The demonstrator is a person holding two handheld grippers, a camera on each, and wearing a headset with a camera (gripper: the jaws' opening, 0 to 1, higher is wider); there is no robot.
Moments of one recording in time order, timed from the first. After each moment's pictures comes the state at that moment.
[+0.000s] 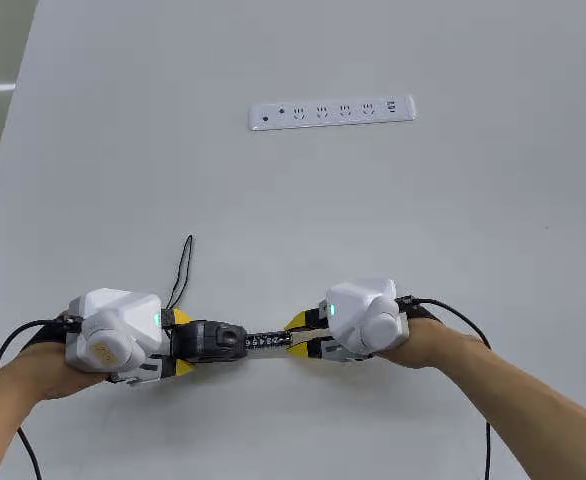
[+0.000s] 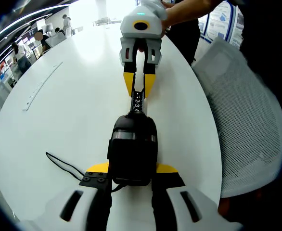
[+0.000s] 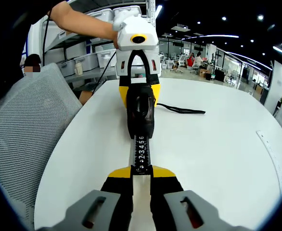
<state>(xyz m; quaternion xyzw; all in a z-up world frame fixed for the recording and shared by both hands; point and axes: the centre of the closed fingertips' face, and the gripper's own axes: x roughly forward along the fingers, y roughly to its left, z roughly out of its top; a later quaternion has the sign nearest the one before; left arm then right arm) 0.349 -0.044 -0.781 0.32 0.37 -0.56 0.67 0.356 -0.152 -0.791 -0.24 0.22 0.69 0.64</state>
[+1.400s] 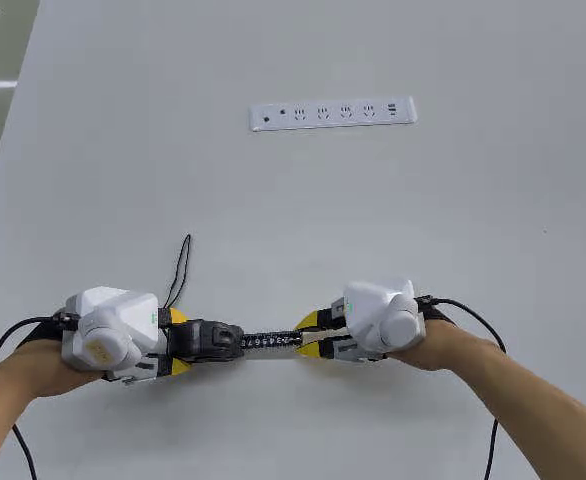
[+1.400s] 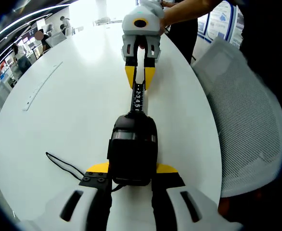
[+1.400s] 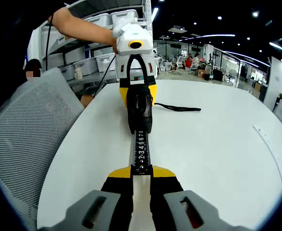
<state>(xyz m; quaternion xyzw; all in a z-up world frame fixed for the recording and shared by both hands) 0.349 -0.043 -0.780 0.32 0.37 -0.56 0.67 0.358 -0.170 -0.787 -0.22 0.22 0.70 0.65</state>
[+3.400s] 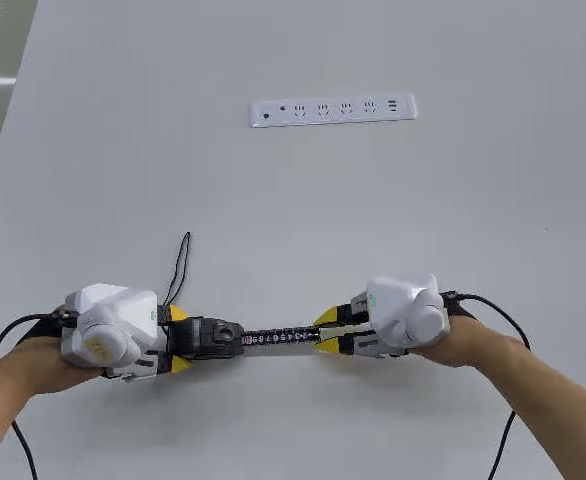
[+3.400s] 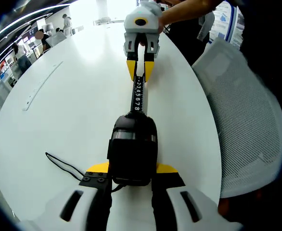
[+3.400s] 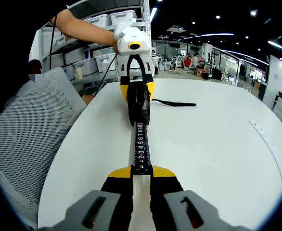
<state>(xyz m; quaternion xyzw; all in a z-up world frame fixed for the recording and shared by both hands) 0.348 -0.044 -0.781 0.32 0.37 -0.56 0.67 0.359 -0.195 -0.787 -0.22 0.23 0.69 0.65</state>
